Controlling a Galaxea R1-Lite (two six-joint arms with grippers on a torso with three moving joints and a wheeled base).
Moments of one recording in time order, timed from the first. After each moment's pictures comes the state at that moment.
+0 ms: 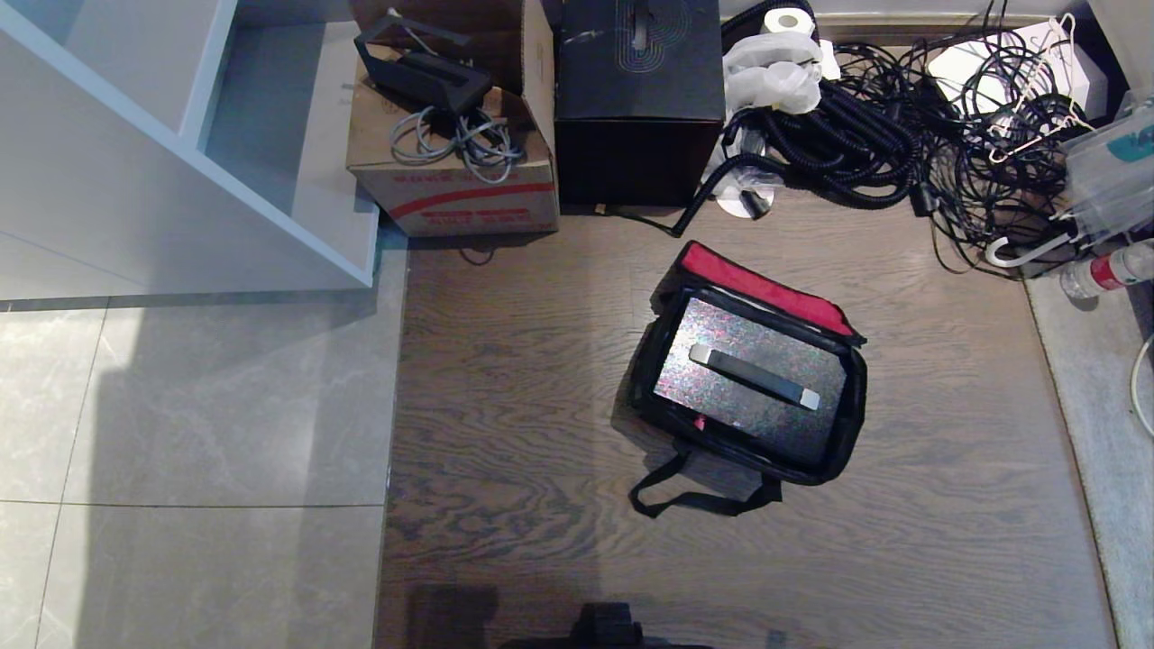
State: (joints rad) left arm 0.00 0.00 0.00 0.00 0.01 -0.01; right arm 0.01 0.00 0.00 -0.12 0.01 -0.06
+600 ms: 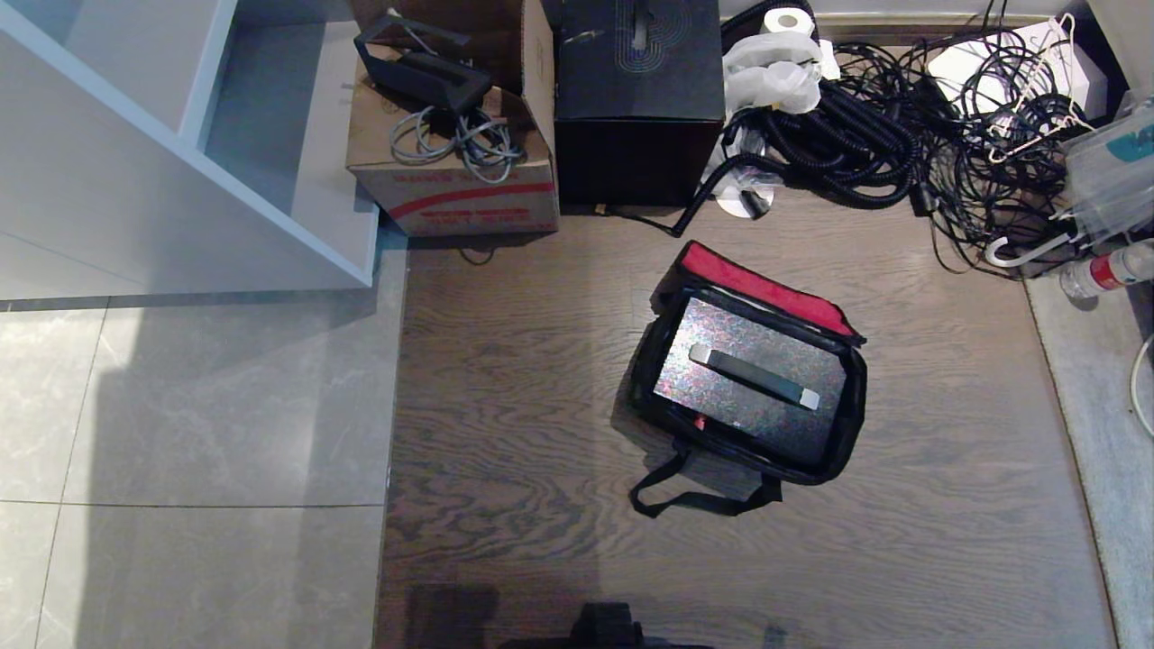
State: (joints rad) left arm 0.00 0.00 0.00 0.00 0.01 -0.01; right arm 0.02 0.15 -0.35 0.20 -0.01 0.04
